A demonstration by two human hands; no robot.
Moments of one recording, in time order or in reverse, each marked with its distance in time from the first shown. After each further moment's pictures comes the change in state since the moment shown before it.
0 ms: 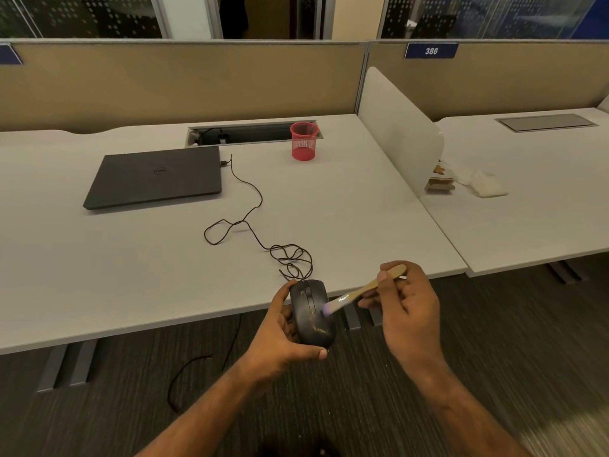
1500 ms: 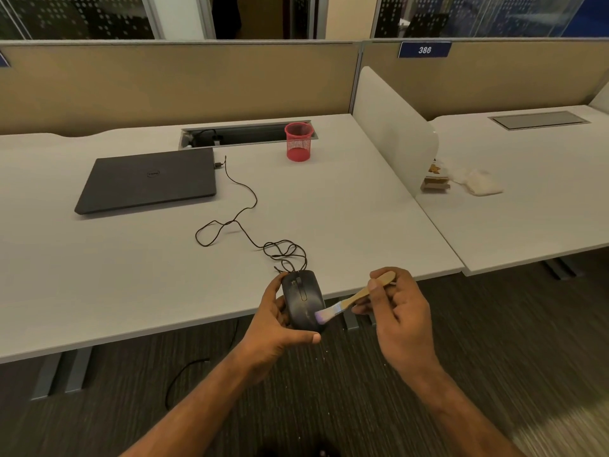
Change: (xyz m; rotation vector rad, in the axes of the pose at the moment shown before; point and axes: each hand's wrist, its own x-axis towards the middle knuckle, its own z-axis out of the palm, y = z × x) left_hand 0.021 0.005 -0.008 -0.005 0.066 -0.017; right_hand -0.001 0.012 0.000 0.023 -0.073 -0.027
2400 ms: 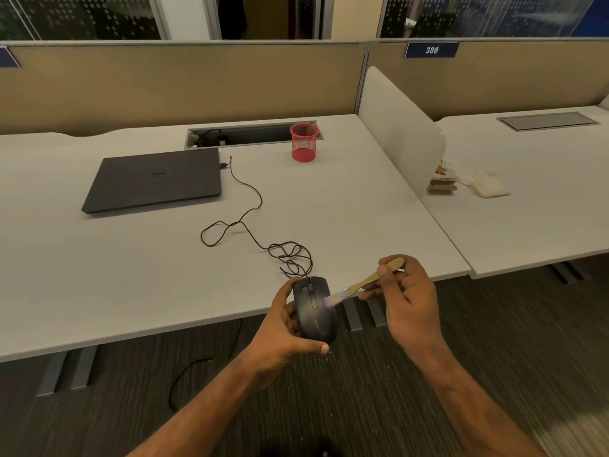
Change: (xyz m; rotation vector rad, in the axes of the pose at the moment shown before) left_hand -0.007 0.004 0.003 -0.001 -0.088 -0.027; right_hand 0.028 0.006 0.000 0.038 0.028 0.096
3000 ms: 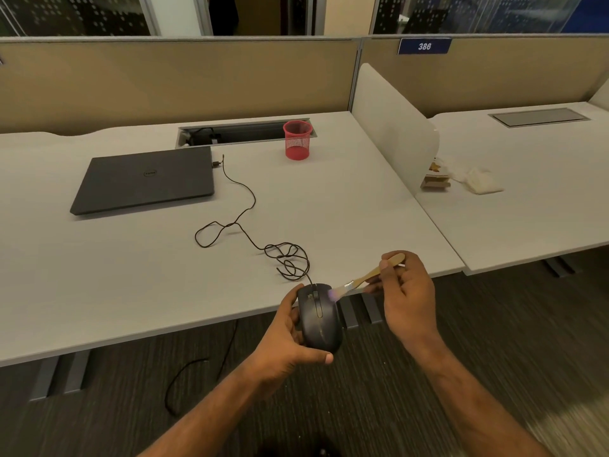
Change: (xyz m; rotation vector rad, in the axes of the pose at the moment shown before) left_hand 0.000 -0.006 0.014 0.001 -0.040 -0.046; right_hand 0.009 0.006 -0.004 -0.088 0.073 0.008
